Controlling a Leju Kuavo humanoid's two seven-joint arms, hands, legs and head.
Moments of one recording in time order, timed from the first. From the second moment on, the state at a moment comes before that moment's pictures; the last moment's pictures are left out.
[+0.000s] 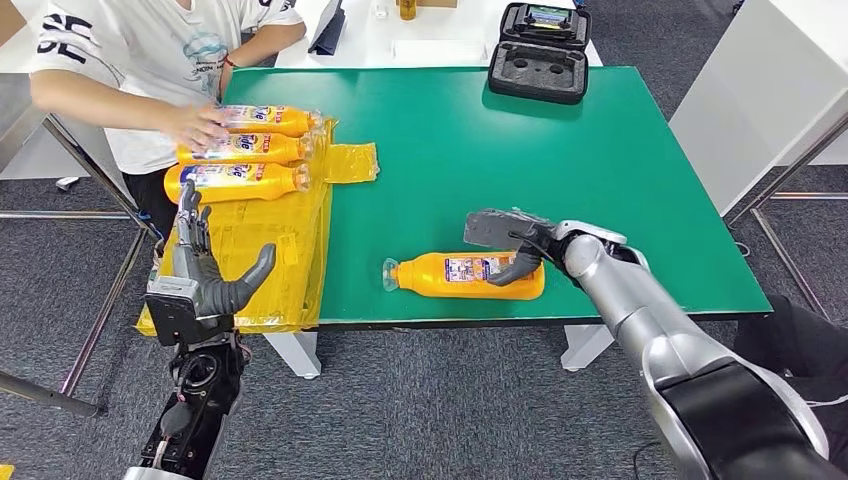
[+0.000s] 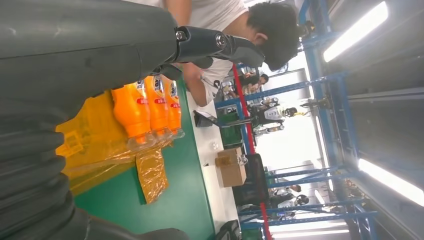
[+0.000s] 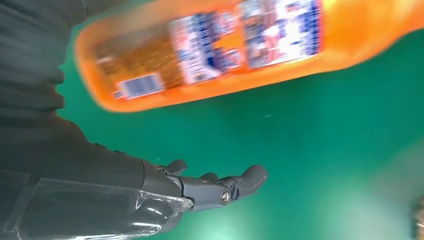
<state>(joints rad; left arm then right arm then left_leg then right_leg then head) -0.28 -0.11 -0.14 -1.21 -0.30 0.49 -0.68 -0.88 -0.14 0.49 -0.56 0.53 0.48 -0.24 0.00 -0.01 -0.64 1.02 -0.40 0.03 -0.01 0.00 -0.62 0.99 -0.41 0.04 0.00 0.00</state>
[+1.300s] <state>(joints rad) -0.28 -0.10 -0.14 -1.20 -0.29 0.52 -0.70 -0.97 -0.09 0.67 -0.43 0.51 0.47 -0.23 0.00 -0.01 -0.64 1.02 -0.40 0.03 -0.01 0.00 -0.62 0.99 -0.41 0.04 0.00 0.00</state>
